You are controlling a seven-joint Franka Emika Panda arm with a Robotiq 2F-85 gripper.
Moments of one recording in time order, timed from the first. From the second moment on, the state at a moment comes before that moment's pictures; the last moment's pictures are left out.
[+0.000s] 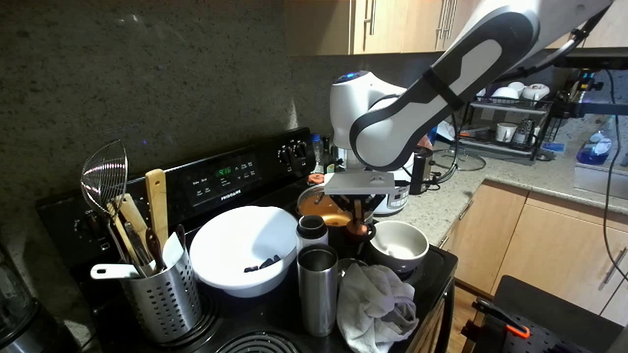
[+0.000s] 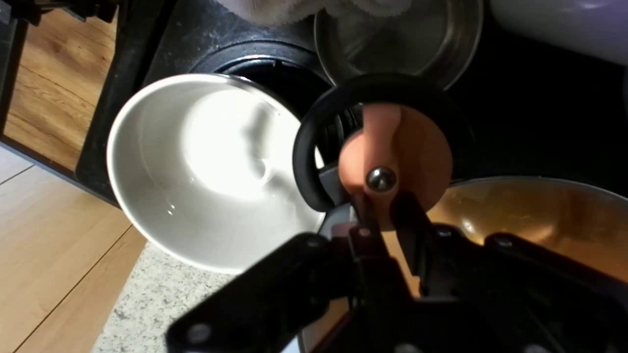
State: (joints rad) arm 0.02 0.02 -0.01 -2.36 -0.26 2.38 1.18
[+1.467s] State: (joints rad) arm 0.04 -0.09 0.02 -2.31 -0.19 2.34 0.94
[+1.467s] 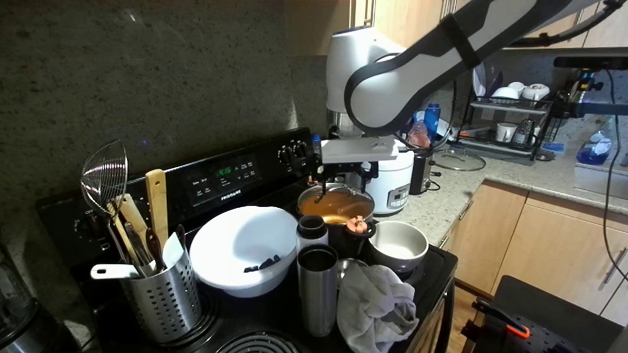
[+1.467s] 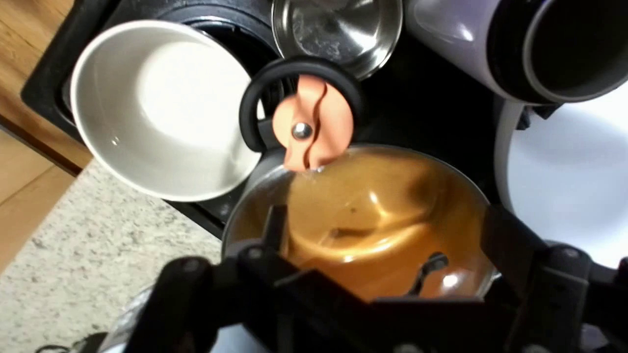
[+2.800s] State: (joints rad) arm -0.04 0.19 -0.03 -1.86 -0.05 2.29 -0.09
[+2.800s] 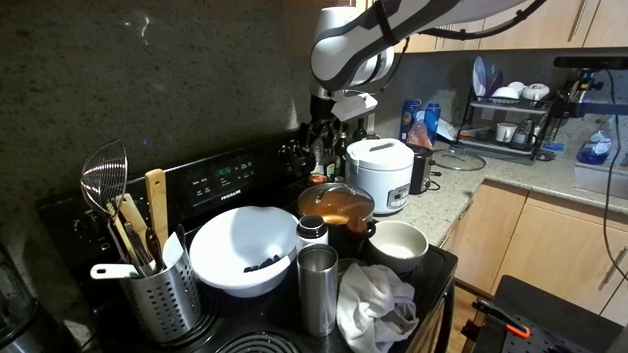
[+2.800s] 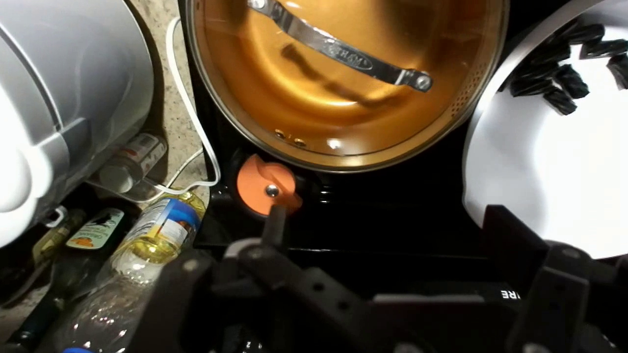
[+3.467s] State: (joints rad) arm -0.13 0.48 -0.04 -1.59 -0.05 2.26 -0.27
